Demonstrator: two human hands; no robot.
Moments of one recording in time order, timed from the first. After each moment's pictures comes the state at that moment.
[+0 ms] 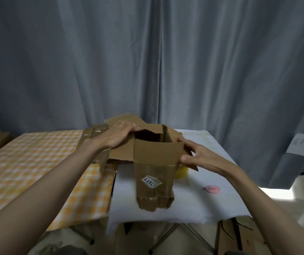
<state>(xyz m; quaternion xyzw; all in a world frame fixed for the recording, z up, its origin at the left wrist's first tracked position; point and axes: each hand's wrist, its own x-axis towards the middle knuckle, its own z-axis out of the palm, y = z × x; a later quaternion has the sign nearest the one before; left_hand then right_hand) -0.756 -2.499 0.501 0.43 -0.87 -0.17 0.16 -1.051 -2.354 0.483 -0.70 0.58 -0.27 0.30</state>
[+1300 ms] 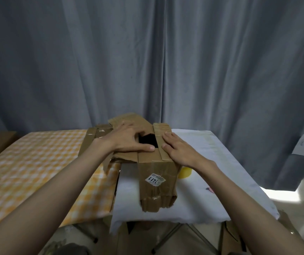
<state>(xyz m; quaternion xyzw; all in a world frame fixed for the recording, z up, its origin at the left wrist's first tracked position) -0.773 -2.468 0.517 0.44 -0.89 -0.03 0.07 -0.989 -2.403 0.474 -0.73 0.64 -0.20 0.15</state>
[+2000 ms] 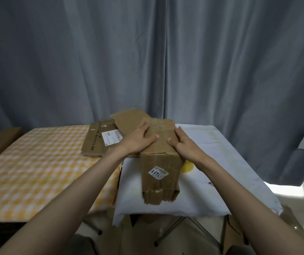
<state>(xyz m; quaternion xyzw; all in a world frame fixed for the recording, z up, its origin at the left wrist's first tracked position) -0.804 -2.442 0.493 0.50 -0.82 -0.21 0.18 -0.986 -2.377 0.481 -0.63 0.63 -0.35 0.30</state>
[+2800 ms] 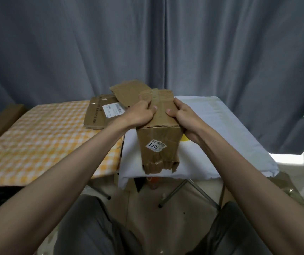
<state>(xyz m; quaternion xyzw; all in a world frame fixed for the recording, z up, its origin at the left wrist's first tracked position) -0.816 -2.408 0.493 0.53 -0.80 -0.24 0.16 -0.974 -2.351 0.473 -0.49 0.55 -0.48 0.47</state>
